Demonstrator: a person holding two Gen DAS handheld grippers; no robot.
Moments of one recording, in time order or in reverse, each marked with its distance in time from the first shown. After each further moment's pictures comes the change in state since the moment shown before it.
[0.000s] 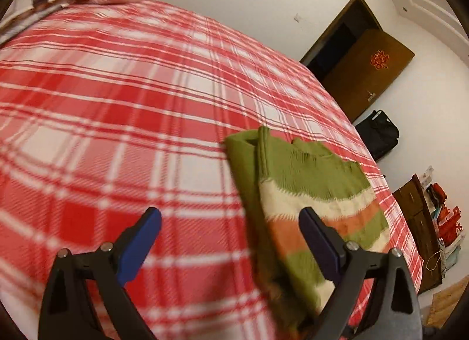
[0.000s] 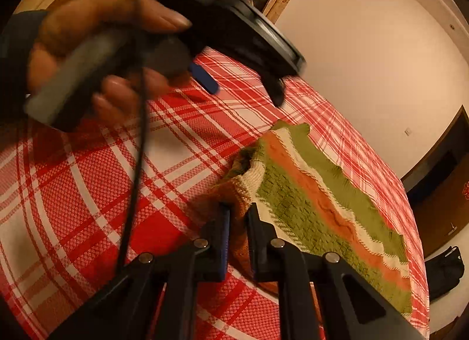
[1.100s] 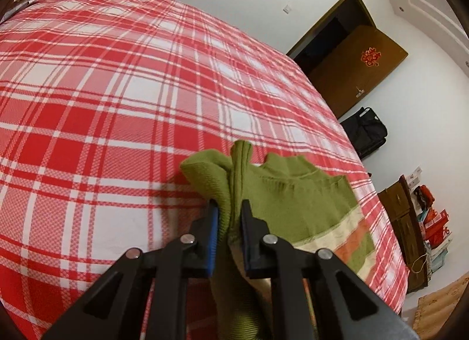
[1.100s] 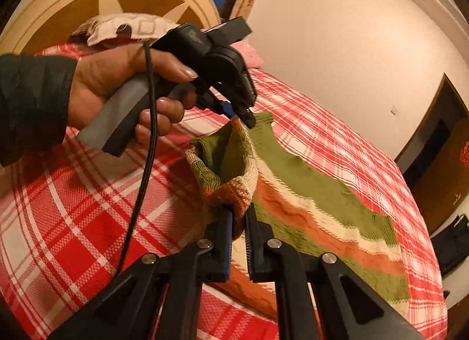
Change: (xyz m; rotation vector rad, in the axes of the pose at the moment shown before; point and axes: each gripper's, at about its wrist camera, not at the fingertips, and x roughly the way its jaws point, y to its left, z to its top) left arm 0.048 -0.041 0.044 -0.013 0.045 -0.092; right arm -0.018 -0.072 -0.018 0.169 -0.052 -0.017
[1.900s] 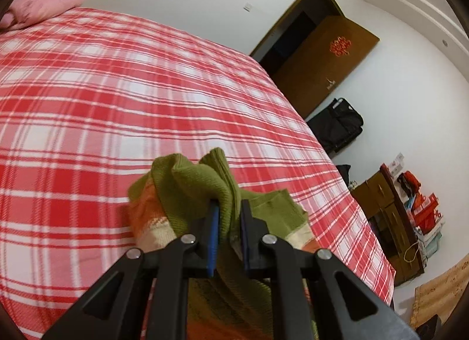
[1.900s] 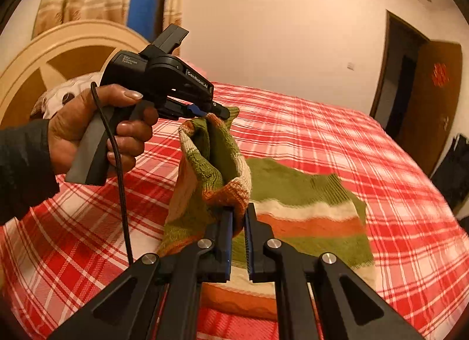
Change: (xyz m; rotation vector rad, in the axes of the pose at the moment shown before) left arm 0.042 -0.140 0.024 0.119 -0.008 -0.091; right arm -0.049 -0.134 -0.040 0.361 -0.042 -0.035
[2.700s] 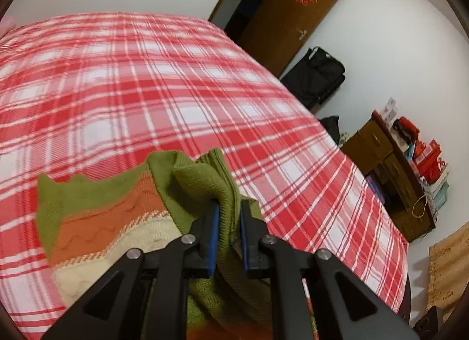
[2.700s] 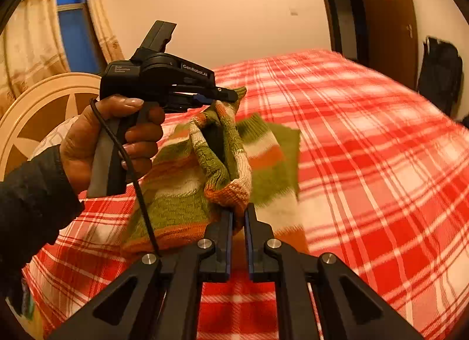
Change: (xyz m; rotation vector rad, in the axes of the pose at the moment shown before) left arm 0.132 -0.129 -0.021 0.194 0.173 -0.034; right arm -0.024 -0.138 -0.062 0.394 0.107 0.013
